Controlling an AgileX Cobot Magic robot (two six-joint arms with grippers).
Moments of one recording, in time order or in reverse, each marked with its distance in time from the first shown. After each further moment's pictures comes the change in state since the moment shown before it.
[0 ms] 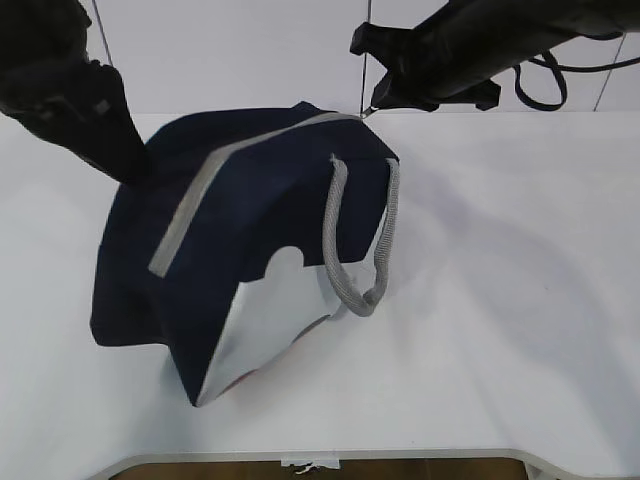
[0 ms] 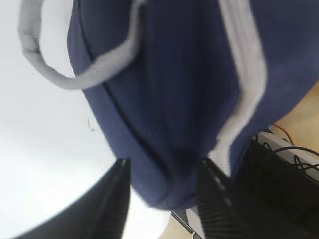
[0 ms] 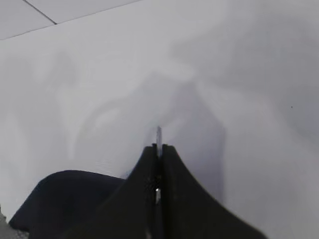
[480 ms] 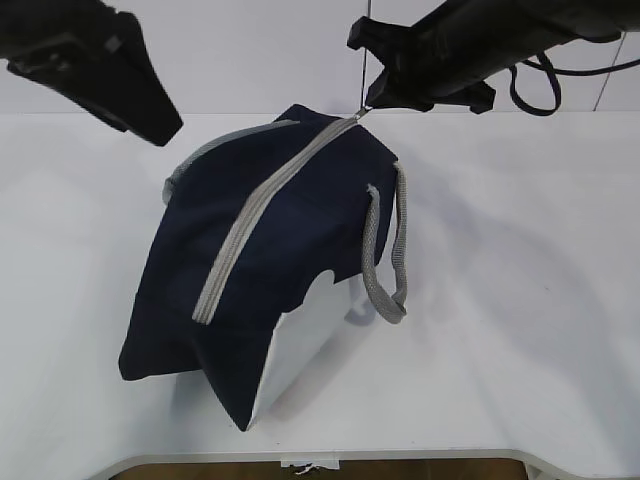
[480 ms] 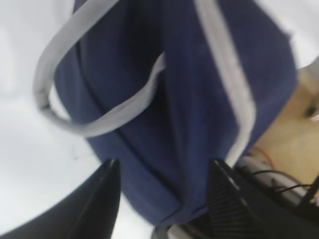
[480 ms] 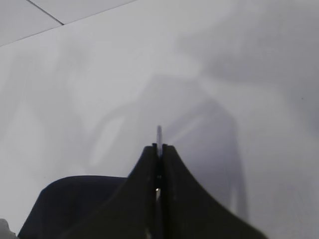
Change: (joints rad) left arm 0.000 0.000 -0.078 -0.093 0.002 -0.007; right arm 0.000 0.000 0.000 0.074 0.005 -0.029
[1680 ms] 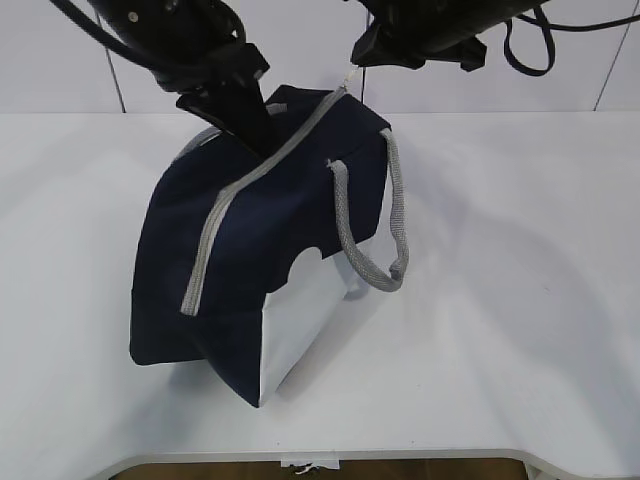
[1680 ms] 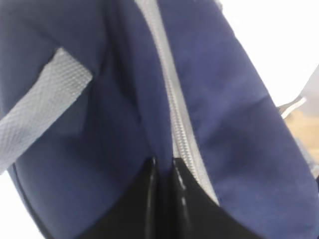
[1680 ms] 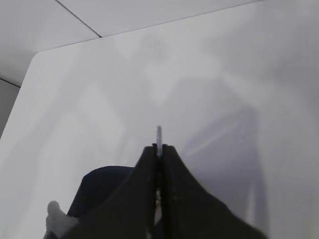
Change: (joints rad) left arm 0.000 0.373 -0.258 -0.148 -0.009 0.103; right arm 0.000 0.002 -0.118 0.080 0.064 -0.099
